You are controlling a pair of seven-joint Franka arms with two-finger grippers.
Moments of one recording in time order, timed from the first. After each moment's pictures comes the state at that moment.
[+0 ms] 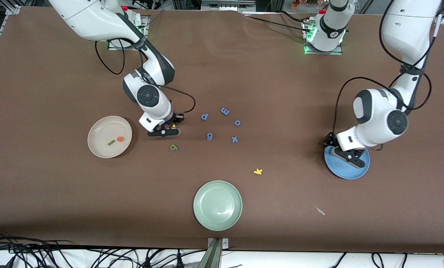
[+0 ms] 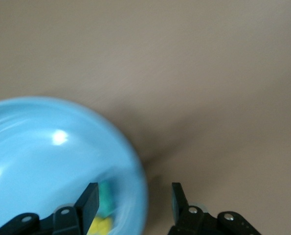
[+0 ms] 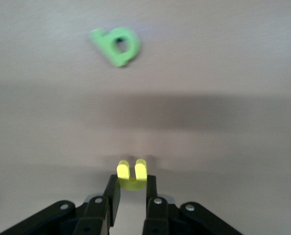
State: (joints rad) left arm -0.06 0.49 -0.03 -1.97 -0.20 2.44 0.53; right arm 0.15 0.53 0.37 -1.99 -0.24 2.34 0.60
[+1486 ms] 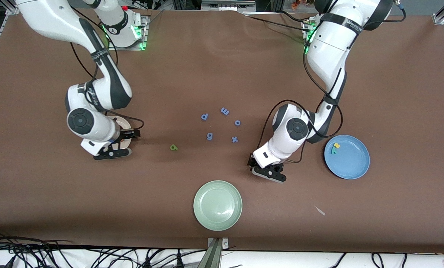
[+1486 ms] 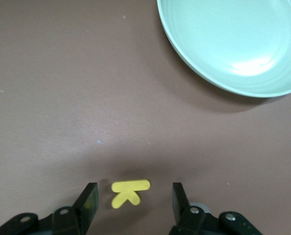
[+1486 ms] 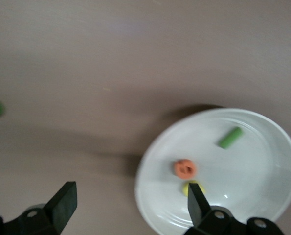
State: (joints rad) left arm -0.45 0.87 -0.02 -1.48 -0.20 2.63 -0.04; right arm 0.13 0.49 0.13 -1.81 -0.12 2.14 0.12
